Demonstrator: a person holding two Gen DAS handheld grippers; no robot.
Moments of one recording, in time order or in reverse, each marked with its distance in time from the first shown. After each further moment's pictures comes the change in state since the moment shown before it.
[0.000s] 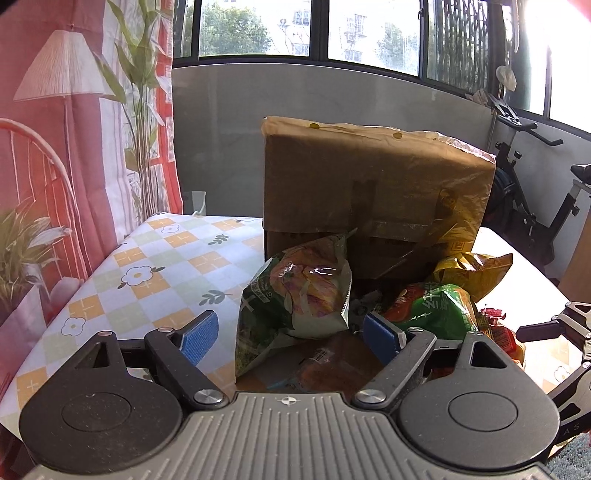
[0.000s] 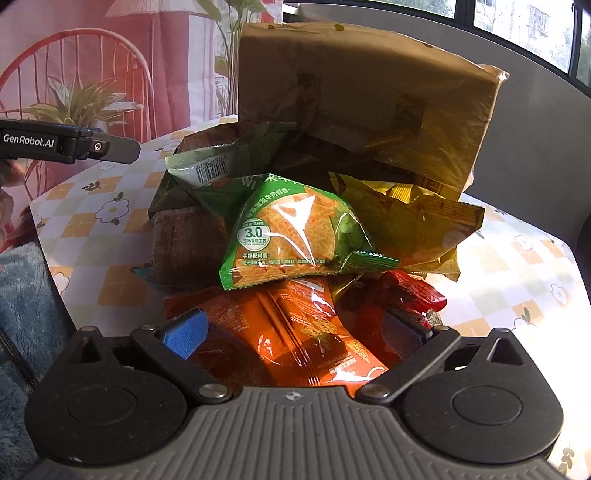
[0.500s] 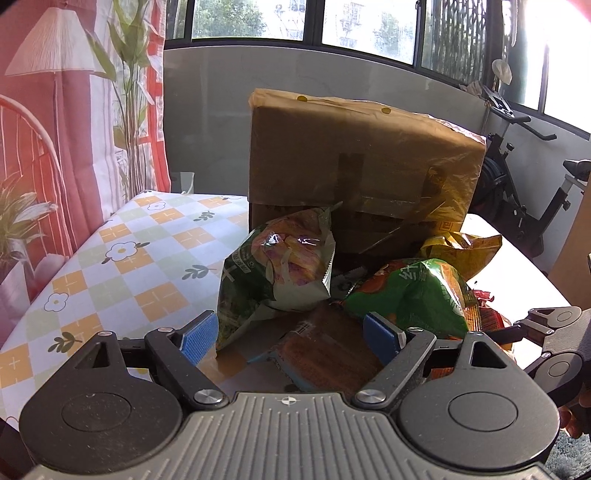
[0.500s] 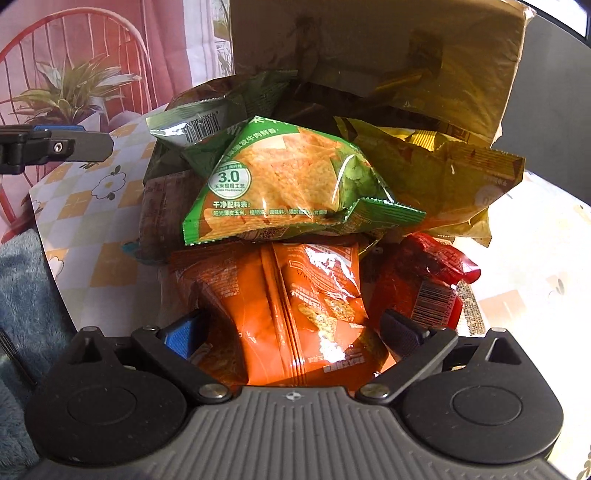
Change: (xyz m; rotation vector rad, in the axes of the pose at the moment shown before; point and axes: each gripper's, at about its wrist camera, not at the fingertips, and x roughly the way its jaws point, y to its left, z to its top) left arm 0.008 -0.005 -0.015 -0.017 0.051 -0.044; right arm 0.039 -0.013 -0.004 0.090 0.132 0.078
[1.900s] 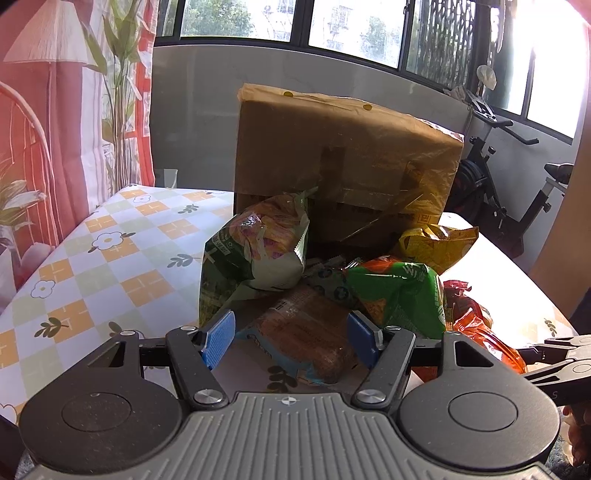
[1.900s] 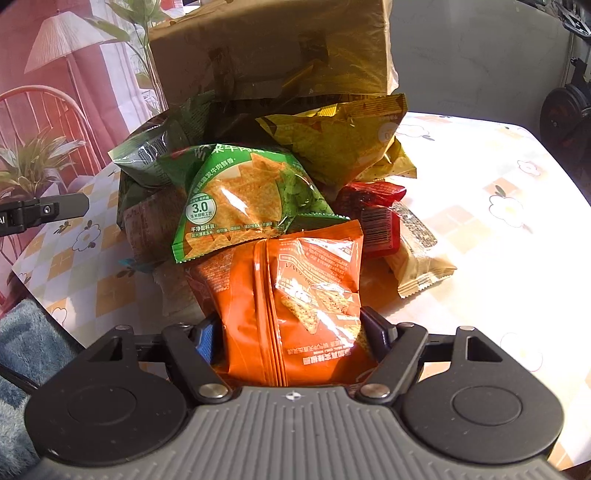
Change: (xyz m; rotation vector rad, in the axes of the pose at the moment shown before) left arm -0.012 0.001 -0.016 -0.012 -0.016 -0.068; right arm -0.047 0.001 -0.046 0.300 -0.082 -0.119
